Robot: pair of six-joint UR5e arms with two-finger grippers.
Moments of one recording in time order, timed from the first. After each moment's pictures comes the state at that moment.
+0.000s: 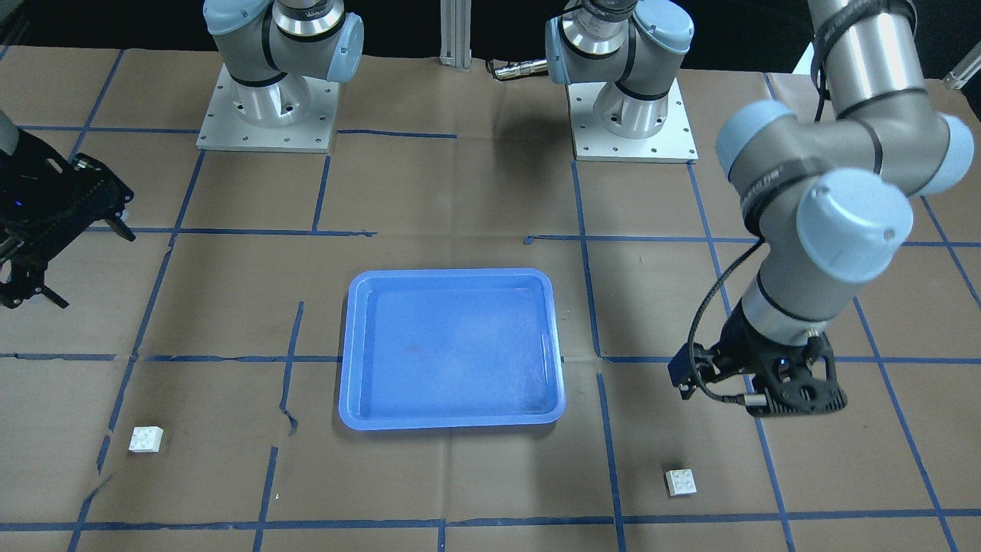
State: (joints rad) left arm -1.44 -2.11 -1.43 -1.04 1.61 0.19; right arm 1.27 -1.32 1.40 -1.67 -1.48 -1.72
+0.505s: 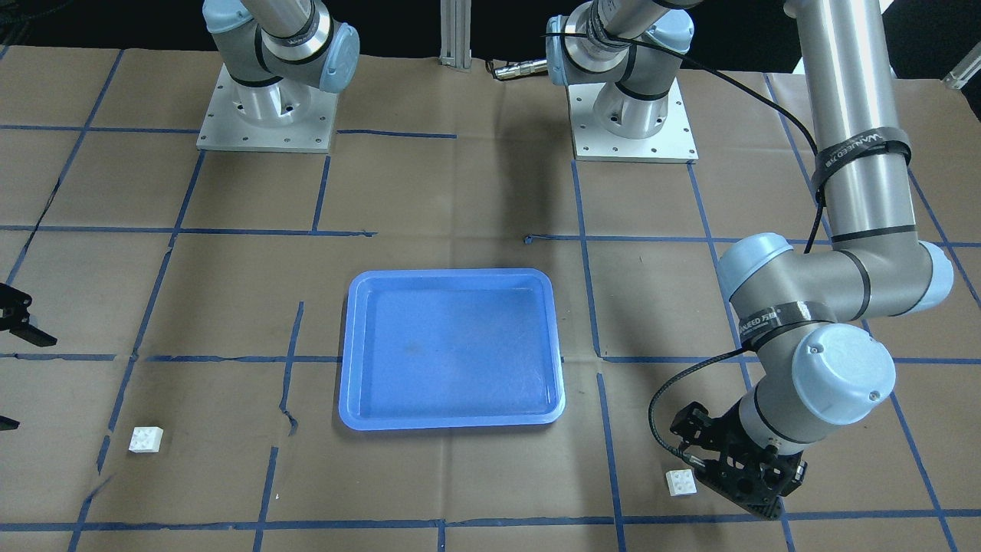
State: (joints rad) left arm -1.42 -2.20 -1.39 -1.04 1.60 0.84; right arm 1.17 -1.14 1.29 -1.67 -1.28 -1.99
